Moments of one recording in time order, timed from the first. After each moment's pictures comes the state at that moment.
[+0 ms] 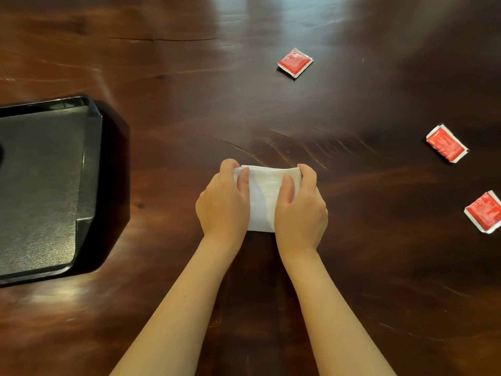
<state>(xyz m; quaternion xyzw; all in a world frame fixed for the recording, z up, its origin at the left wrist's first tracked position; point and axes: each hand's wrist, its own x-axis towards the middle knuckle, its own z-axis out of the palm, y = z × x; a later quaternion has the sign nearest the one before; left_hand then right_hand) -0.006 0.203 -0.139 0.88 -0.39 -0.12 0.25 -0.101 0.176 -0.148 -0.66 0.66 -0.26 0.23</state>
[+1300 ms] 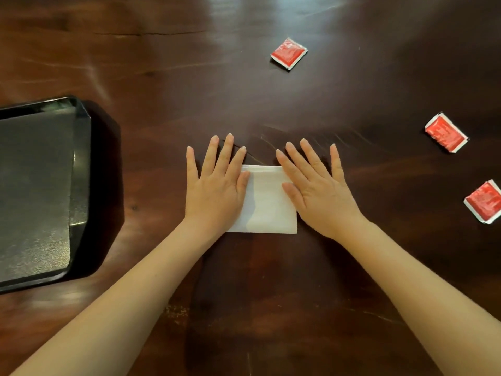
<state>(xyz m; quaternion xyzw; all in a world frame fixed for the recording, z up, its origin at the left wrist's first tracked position) 0.022 0.198 -0.167 0.79 -0.62 -0.02 0.03 -0.157 0.119 -0.162 -0.92 0.39 0.03 0.09</state>
